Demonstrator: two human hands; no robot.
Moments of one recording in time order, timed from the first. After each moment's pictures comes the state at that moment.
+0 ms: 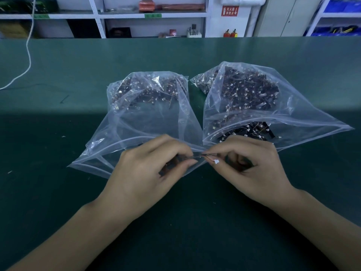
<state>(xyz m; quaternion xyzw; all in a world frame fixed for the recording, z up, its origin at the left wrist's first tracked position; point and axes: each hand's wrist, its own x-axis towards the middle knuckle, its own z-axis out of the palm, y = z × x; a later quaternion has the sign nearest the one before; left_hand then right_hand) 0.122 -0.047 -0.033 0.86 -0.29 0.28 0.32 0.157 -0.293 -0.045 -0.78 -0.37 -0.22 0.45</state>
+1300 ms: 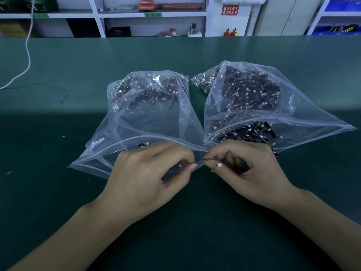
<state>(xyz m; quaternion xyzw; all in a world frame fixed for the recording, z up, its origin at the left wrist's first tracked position) 0.118 -0.047 -0.030 0.88 -0.29 0.30 0.24 0.160 -0.295 -0.051 -0.80 -0.38 -0.18 0.42</state>
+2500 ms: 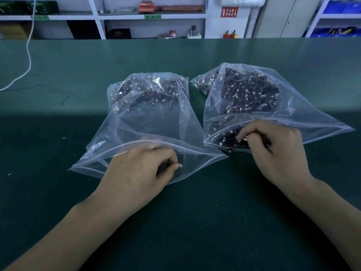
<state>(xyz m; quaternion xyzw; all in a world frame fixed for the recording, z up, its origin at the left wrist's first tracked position) 0.122 -0.035 -0.025 0.96 -0.16 0.14 0.16 0.176 -0.324 -0.036 -0.87 -0.17 -0.29 0.35</state>
